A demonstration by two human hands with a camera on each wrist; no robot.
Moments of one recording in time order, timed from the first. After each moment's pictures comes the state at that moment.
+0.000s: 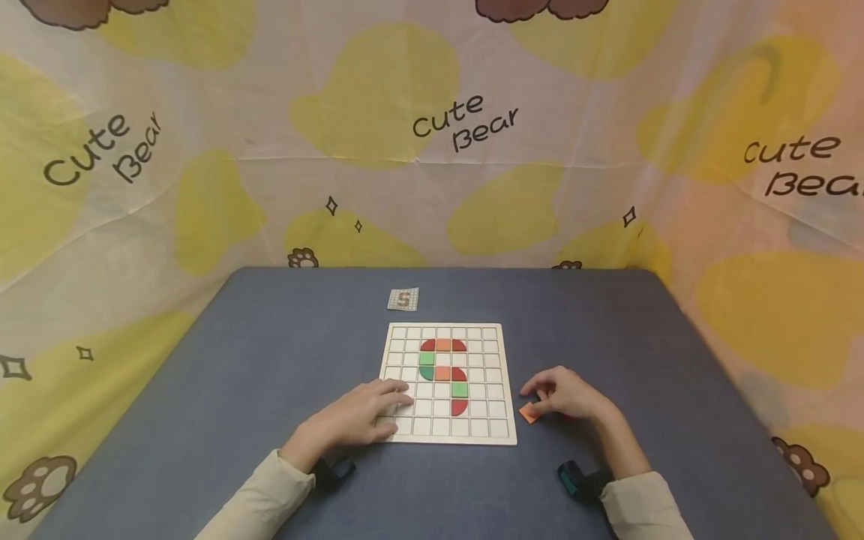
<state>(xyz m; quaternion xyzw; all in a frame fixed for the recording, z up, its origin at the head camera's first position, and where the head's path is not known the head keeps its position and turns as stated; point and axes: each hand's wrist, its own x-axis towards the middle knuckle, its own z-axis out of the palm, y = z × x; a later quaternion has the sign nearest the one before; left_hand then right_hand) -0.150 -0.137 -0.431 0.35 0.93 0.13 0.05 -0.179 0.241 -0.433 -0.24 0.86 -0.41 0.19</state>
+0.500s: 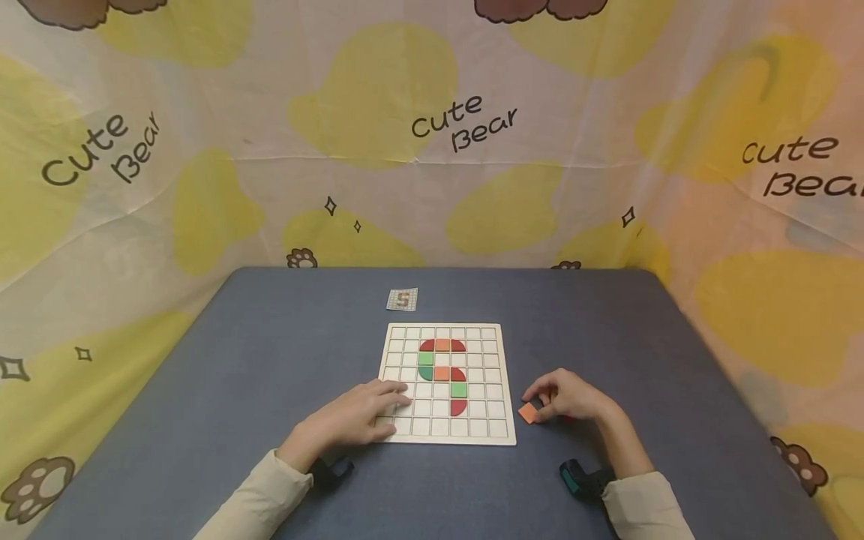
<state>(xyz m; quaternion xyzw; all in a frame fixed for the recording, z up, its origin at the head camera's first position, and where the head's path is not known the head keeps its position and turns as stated) -0.150 -0.139 -0.429 0.35 0.93 0.12 0.06 -0.179 0.251 -0.432 -0.28 0.84 -0.42 0.22</state>
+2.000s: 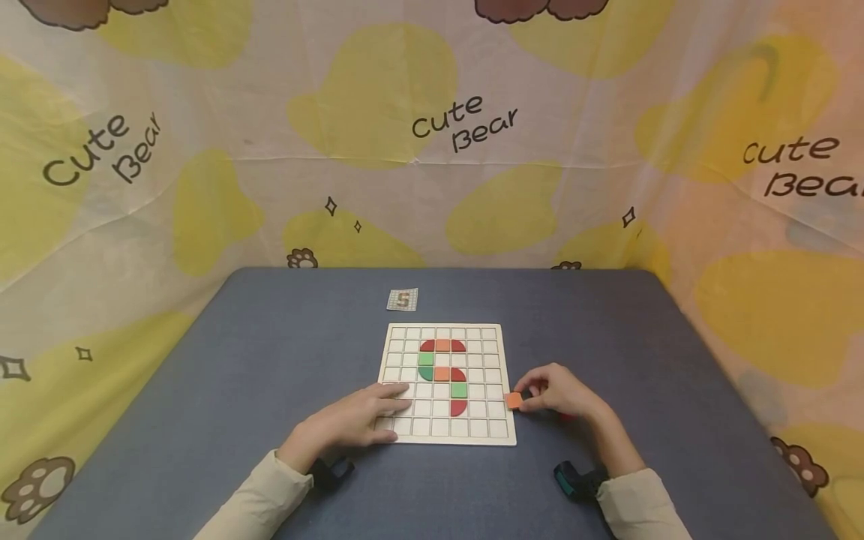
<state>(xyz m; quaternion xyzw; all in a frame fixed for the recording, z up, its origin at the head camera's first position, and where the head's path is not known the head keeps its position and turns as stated) -0.147 -0.139 -0.427 0.35 0.92 0.14 0.09 -0.180 0.232 -0.430 -0.23 0.87 -0.41 0.16</state>
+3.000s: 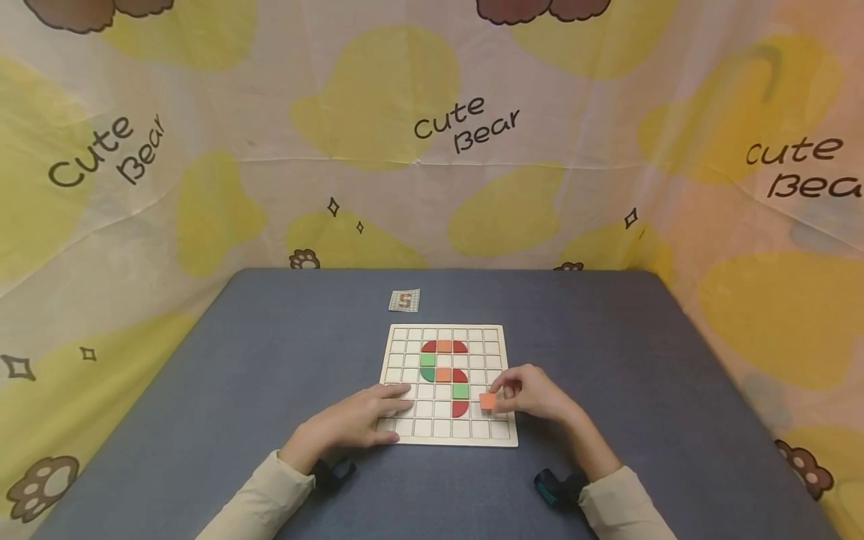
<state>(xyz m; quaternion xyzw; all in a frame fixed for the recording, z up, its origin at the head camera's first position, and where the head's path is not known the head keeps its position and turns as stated) -0.146 -0.138 -0.426 0.34 0.92 0.14 0.10 -0.178 0.191 -0.428 -0.25 0.86 -0.43 0.14</state>
